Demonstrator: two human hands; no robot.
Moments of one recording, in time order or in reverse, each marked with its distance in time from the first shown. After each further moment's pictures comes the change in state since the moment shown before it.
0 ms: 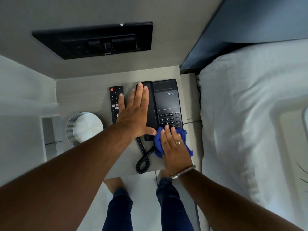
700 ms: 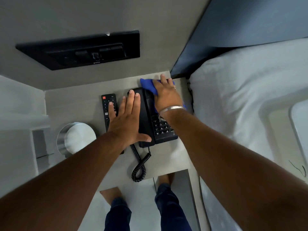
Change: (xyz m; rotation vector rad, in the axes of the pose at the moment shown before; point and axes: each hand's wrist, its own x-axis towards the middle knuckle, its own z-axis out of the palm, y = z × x) left_hand 0.002 -0.007 0.009 -0.050 0.043 0.011; right_hand 0.161 0.020 -0.105 0.099 0.150 0.236
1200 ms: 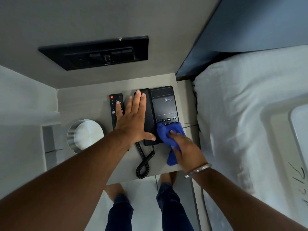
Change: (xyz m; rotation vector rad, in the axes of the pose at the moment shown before) left_hand -0.001 0.001 -0.004 0.009 -0.021 -0.020; right_hand -0.163 0.046 0.023 0.234 -0.188 -0.024
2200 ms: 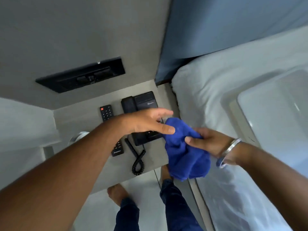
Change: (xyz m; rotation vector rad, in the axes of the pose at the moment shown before) left_hand -0.018 0.067 -0.114 -0.882 -0.722 0.291; right_hand -0.066 -0.022 -0.147 0.793 -0.311 0.298
